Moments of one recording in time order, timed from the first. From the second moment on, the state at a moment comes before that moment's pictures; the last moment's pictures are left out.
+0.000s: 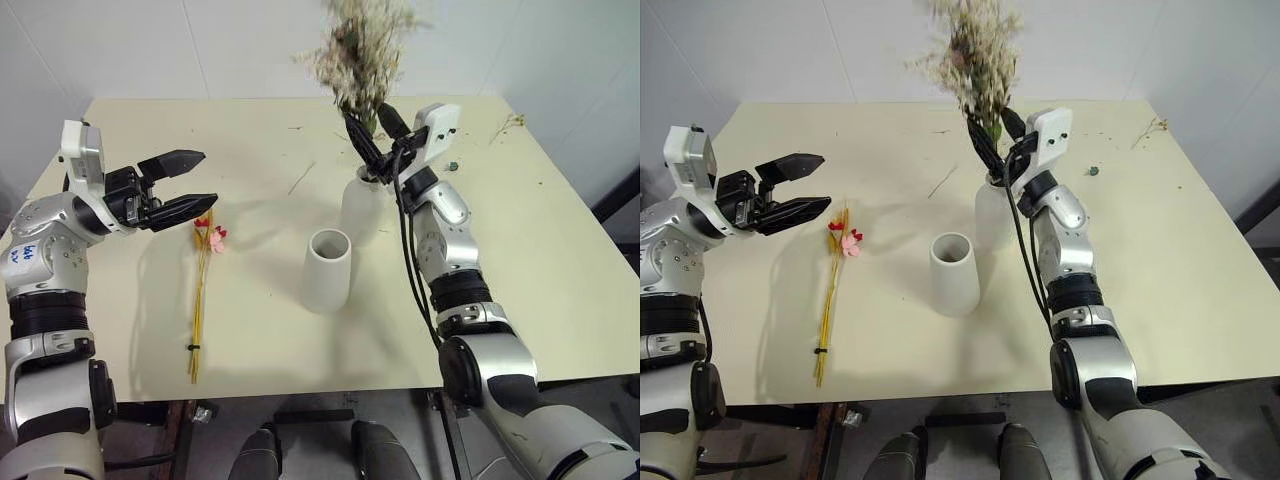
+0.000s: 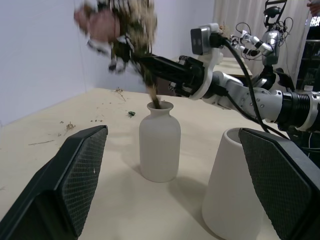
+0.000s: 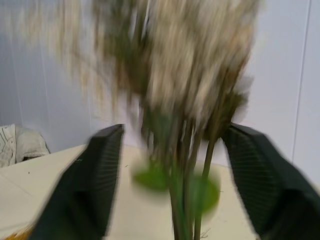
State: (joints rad) left arm -0.82 0.73 0.29 0.49 -0.58 0.27 -1.36; right arm -1.02 -0.15 -0.16 0.63 0.32 -0.20 0.61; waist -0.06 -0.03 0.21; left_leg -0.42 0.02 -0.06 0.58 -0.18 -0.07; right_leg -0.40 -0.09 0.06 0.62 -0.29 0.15
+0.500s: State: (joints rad) left arm -0.82 0.70 0.29 0.50 -0.58 0.25 -1.30; right arm -0.68 -0.52 -0.13 -0.10 0.47 0.38 0.71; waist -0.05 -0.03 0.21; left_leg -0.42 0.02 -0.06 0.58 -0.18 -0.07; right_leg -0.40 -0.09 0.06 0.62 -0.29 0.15
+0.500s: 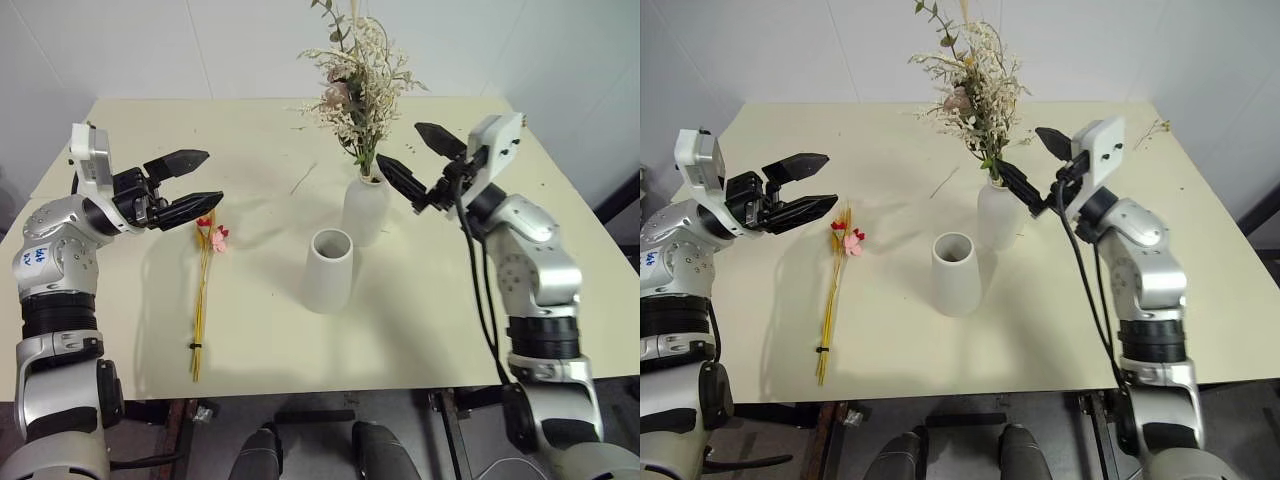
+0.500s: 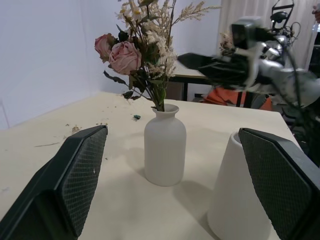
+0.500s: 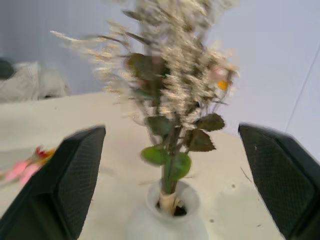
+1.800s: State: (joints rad) left arm -0.50 0.42 0.32 -0.42 -0.44 1.46 0.03; right arm -0.49 -0.97 -0.28 -0.09 0.77 0.55 1.36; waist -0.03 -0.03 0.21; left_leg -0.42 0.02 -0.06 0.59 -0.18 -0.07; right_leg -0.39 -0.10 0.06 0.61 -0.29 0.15
